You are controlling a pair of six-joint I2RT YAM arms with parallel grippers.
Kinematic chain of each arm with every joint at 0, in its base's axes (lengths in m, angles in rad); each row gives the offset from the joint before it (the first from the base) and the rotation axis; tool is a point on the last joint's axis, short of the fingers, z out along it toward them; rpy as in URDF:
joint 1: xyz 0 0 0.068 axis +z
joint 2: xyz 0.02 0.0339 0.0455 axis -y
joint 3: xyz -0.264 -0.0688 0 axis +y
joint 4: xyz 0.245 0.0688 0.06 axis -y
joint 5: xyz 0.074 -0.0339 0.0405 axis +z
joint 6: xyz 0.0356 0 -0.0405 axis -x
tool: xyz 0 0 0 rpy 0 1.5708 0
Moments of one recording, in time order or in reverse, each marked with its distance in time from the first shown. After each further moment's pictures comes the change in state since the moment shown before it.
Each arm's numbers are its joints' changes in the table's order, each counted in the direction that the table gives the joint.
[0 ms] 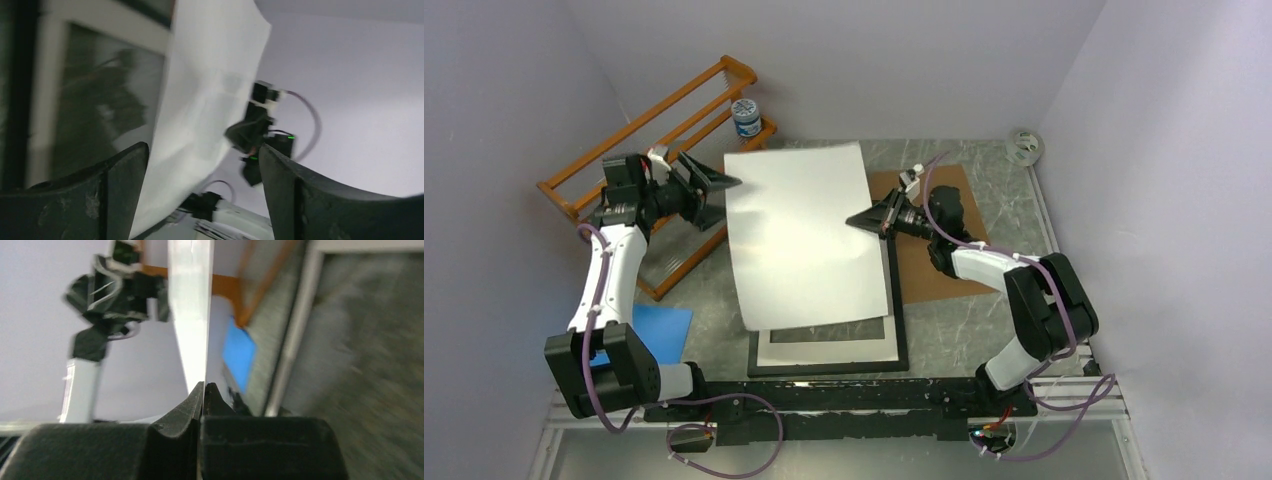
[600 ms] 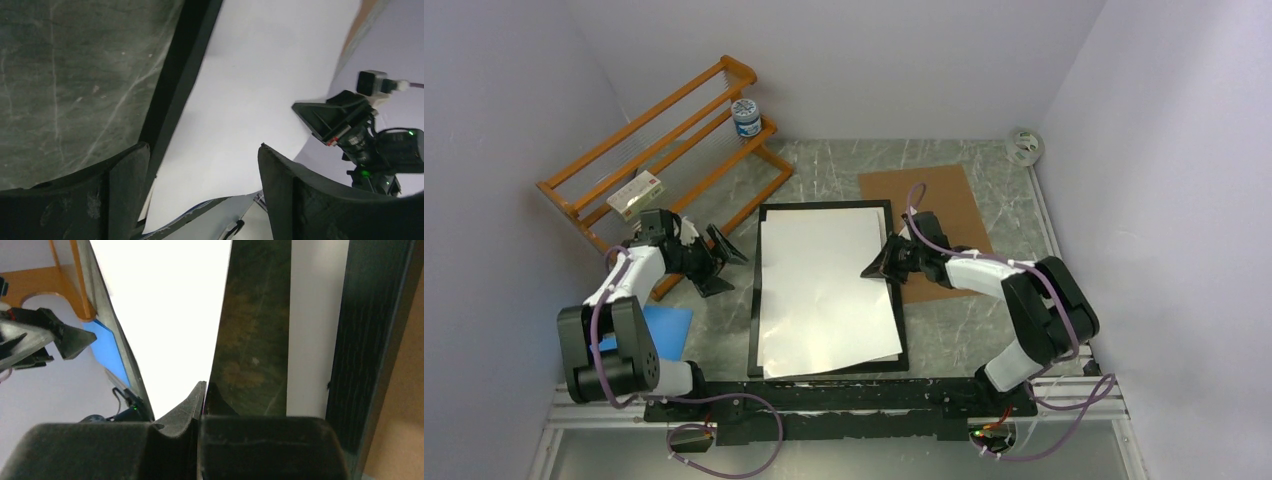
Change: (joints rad) left arm -0.004 -0.029 0.359 -0.223 0.235 -0.451; right arm 0.068 -0.014 0.019 -0.789 -0.295 0.429
